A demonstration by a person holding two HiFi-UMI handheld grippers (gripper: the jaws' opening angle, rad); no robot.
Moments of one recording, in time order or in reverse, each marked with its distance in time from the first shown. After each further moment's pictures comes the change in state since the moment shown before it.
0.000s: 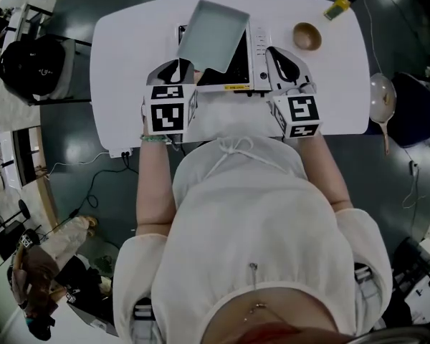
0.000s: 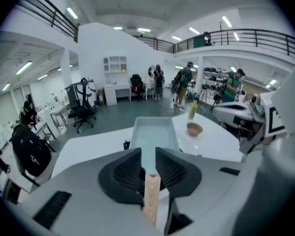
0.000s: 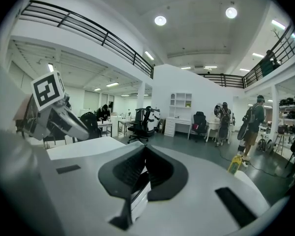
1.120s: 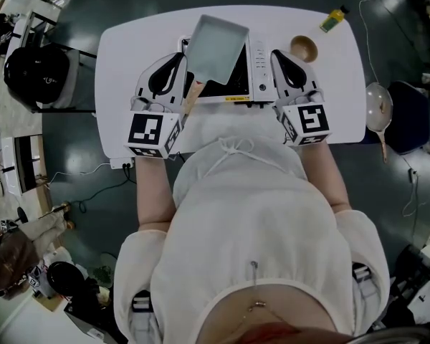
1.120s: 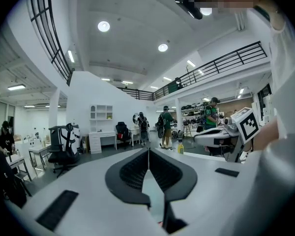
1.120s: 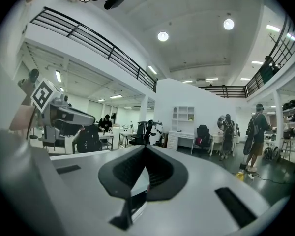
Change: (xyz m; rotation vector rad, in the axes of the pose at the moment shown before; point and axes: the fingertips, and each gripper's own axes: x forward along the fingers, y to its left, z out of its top) left arm -0.079 -0.008 0.098 0.162 -0.627 -0.141; right arm -0.017 -0.008 0.057 -0.024 -0.176 0.028
